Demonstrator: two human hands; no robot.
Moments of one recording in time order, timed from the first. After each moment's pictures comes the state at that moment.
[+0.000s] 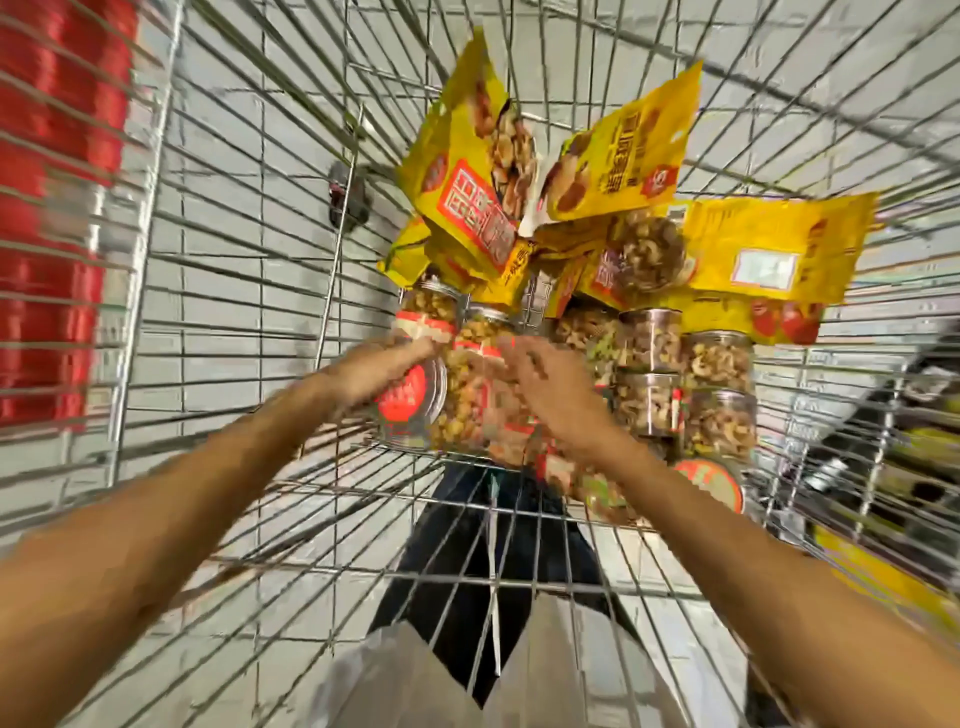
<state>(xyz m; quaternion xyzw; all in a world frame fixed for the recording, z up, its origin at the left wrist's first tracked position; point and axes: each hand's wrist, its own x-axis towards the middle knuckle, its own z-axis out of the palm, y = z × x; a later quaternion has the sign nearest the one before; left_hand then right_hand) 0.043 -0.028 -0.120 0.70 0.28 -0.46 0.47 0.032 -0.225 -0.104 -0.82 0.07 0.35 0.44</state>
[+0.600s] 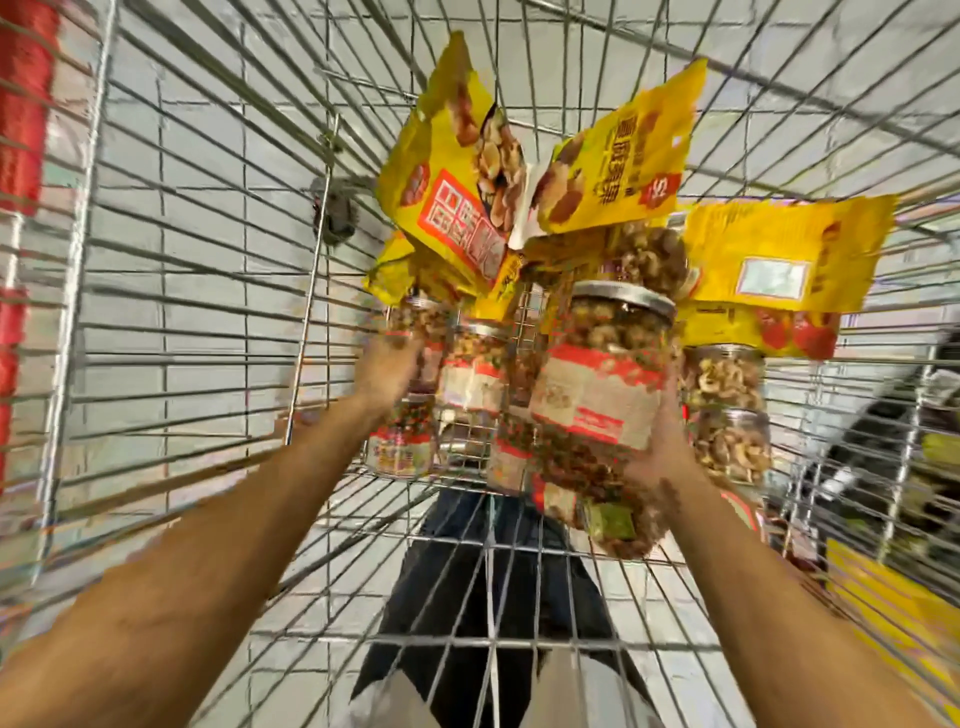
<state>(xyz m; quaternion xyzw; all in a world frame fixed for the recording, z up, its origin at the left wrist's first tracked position) 0.063 -0.064 -0.167 0.73 0.36 -0.35 0.46 0.026 -0.301 -0.155 -0.34 0.41 0.32 0.78</state>
